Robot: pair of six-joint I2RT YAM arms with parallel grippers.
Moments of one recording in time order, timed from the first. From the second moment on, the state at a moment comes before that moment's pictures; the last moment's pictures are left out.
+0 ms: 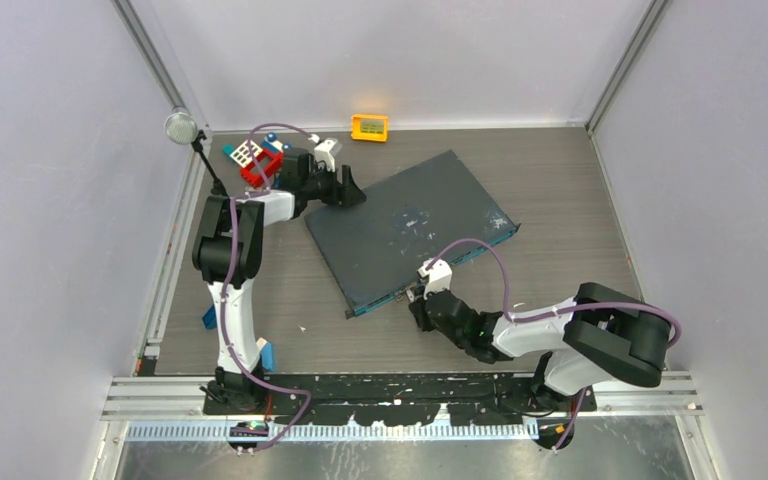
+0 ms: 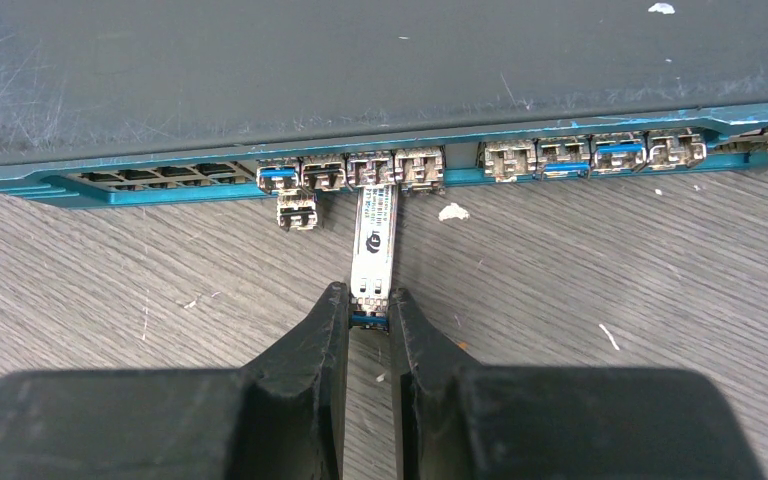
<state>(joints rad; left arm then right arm) -0.19 2.12 1.32 0.25 0.63 -0.13 1.07 1.43 0.33 0.52 0.43 0.46</state>
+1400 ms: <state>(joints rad) -0.19 2.12 1.32 0.25 0.63 -0.13 0.96 1.41 0.45 0.27 0.24 0.39</state>
